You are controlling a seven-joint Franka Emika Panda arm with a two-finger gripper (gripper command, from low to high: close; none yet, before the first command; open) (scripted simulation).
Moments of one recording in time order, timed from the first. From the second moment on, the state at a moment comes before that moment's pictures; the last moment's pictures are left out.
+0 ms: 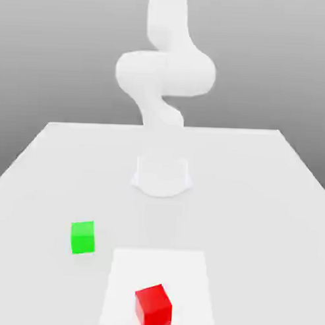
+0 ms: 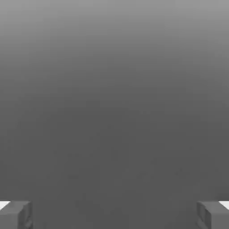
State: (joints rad) arm -0.01 -0.71 0.01 -2.32 -0.02 2.33 0.78
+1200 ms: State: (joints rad) arm -0.03 0.39 0.01 -2.45 -0.02 2.84 0.38
